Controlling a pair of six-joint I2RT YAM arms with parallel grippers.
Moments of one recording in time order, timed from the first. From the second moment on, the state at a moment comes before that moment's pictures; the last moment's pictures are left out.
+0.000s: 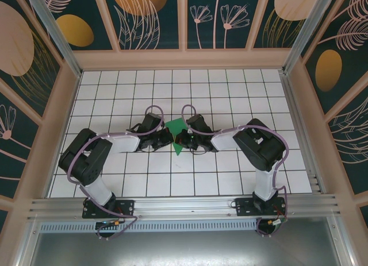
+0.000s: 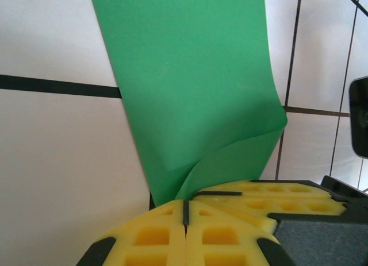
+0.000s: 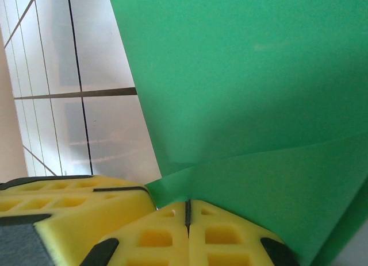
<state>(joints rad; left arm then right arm) -0.56 1.69 0.74 0.06 0.31 -0.89 0.76 1.90 0.86 0.28 -0.34 1.02</state>
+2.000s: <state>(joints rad) -0.58 1.82 0.87 0.02 0.32 -0.70 0.66 1.80 0.82 0.14 -0.34 0.93</state>
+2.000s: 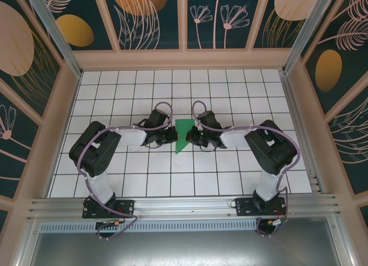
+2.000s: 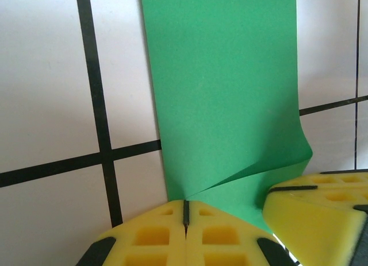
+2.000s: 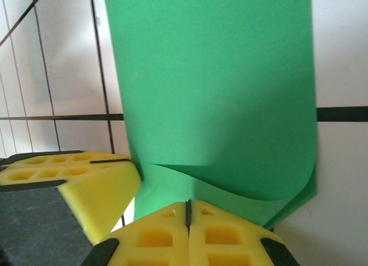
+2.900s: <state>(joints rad) -0.59 1.71 0.82 0.01 0.30 -0.76 0.70 1.79 0.74 0.25 -0.30 1.03</state>
